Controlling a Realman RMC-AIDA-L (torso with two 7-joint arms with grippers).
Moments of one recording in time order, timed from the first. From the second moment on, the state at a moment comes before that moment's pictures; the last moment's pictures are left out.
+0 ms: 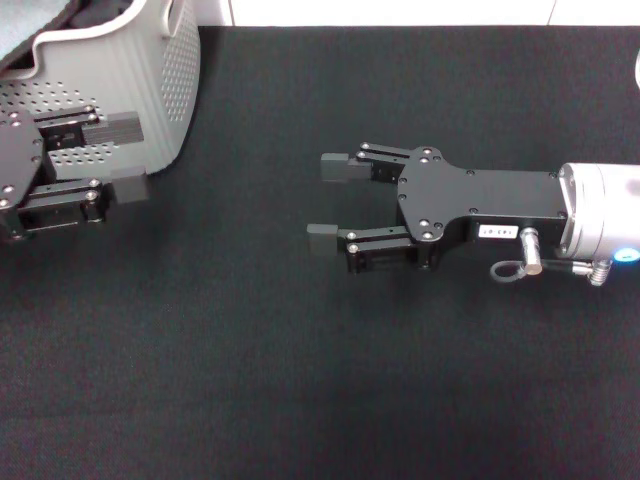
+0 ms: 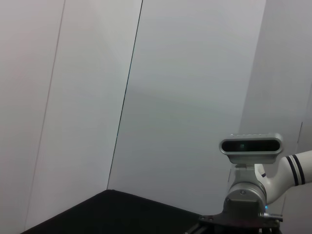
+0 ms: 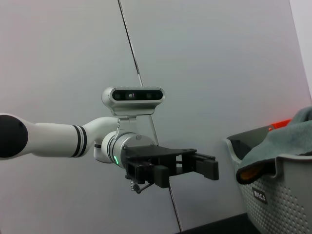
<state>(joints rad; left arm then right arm) -0.40 -1.87 0.64 0.68 1.72 2.00 -1.40 0.57 2.03 -1.57 -0.70 2.02 1.43 -1.80</state>
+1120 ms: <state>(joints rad) -0.37 -2.05 0.58 1.63 1.91 1.56 -1.91 0.62 2.03 -1.51 -0.52 2.03 1.36 -1.92</state>
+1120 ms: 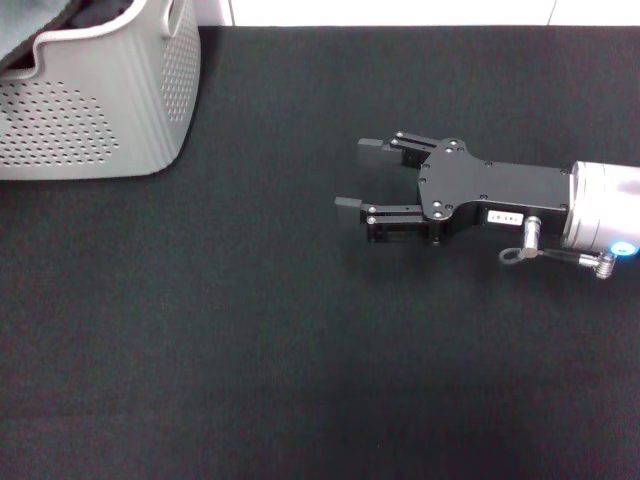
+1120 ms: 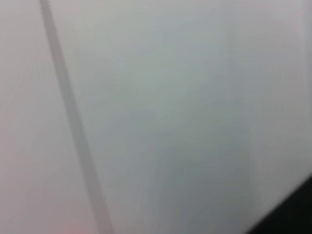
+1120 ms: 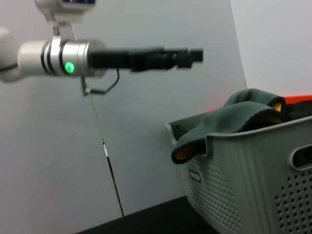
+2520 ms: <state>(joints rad) -0.65 -2.03 0.63 1.39 2.54 1.39 -2.05 0.56 2.03 -1.51 -0.49 2.07 1.35 -1.96</state>
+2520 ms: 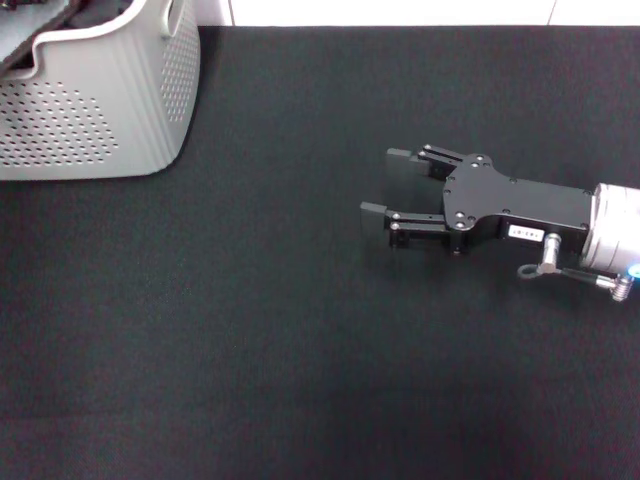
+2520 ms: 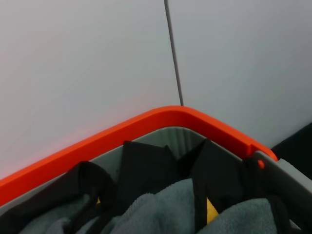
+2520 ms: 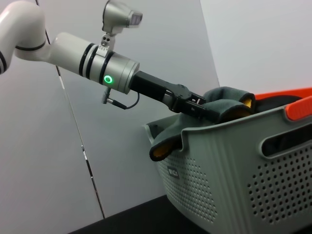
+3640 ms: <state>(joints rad) -0.42 -2.01 0.64 1.63 1.56 1.51 -2.04 0.48 2.02 -1.46 -0.49 2.23 1.59 -2.14</state>
